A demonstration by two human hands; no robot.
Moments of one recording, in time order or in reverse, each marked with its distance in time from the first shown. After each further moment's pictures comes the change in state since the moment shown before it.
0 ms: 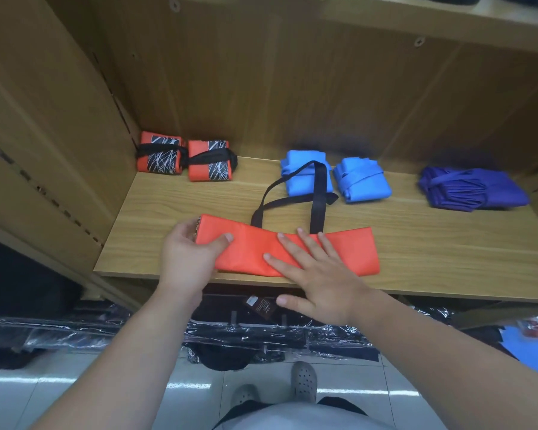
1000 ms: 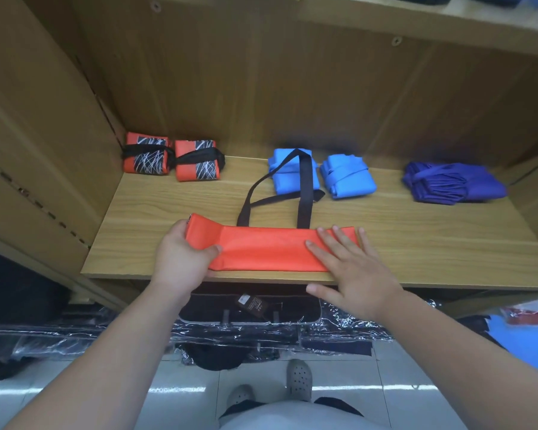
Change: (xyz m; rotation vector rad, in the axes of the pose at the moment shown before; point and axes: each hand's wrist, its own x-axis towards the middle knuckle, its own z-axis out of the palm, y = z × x) left_hand 0.008 -0.010 0.000 0.155 -0.119 0.027; right_hand -0.049 0.038 0.000 -0.038 0.000 0.255
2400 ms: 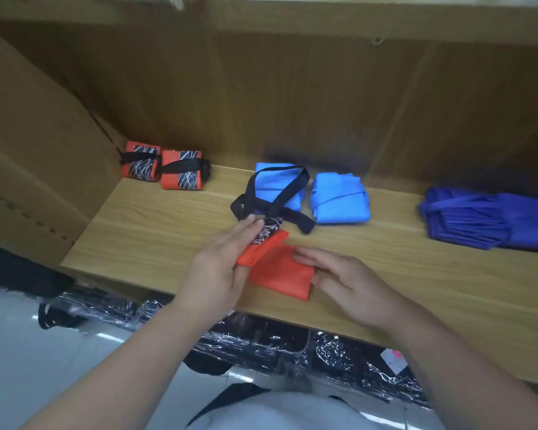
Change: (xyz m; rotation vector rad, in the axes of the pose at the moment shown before) left_hand -0.040 0.055 0.118 0.599 0.009 0.723; right_hand 0.048 0.110 0.018 1.024 0.108 -0.431
